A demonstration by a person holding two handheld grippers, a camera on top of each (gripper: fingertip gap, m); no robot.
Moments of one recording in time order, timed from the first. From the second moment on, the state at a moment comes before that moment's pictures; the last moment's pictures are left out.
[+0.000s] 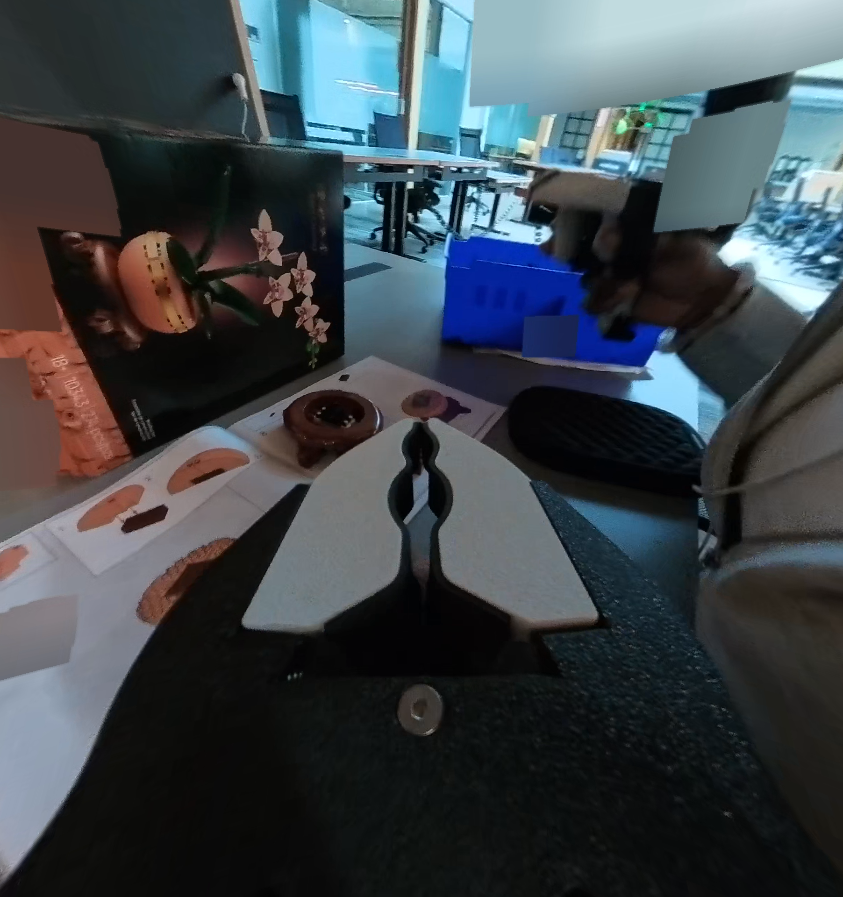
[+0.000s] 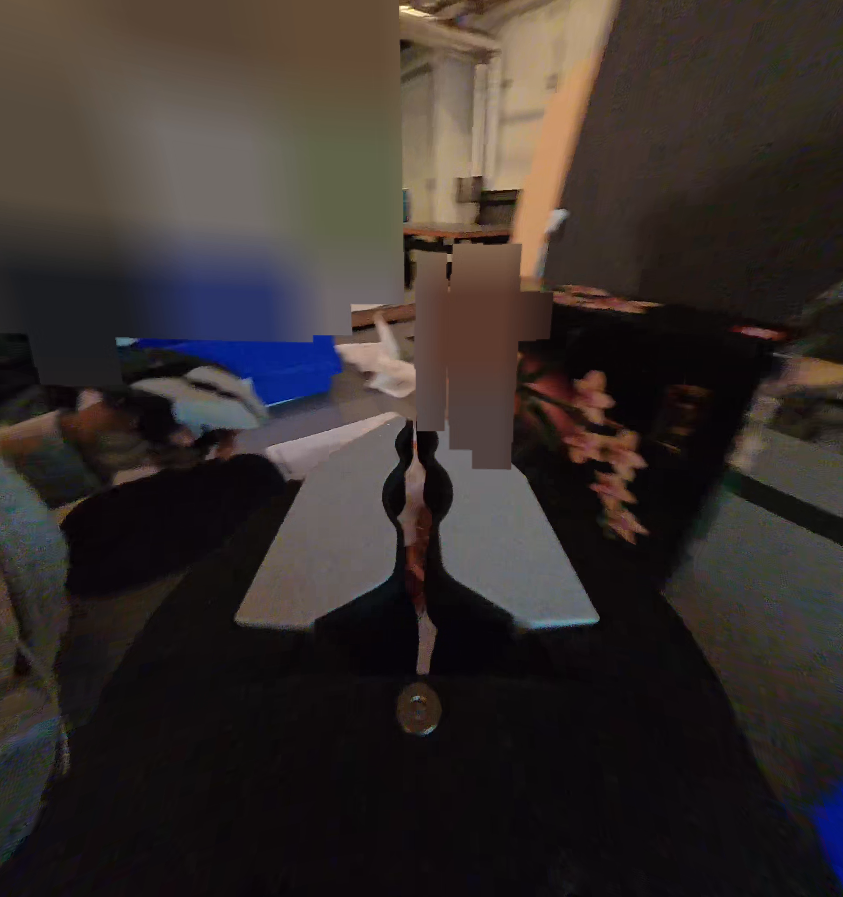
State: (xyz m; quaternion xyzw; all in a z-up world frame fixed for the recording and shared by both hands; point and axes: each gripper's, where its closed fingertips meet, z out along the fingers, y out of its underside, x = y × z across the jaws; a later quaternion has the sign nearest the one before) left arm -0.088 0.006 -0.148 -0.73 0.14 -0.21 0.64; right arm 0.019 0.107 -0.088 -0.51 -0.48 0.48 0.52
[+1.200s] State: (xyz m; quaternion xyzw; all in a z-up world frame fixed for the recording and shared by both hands) left arm -0.081 0.014 -0.174 -0.73 0.14 -0.29 0.61; right arm -0.014 0.096 -0.167 -0.53 -0.48 0.55 0.43
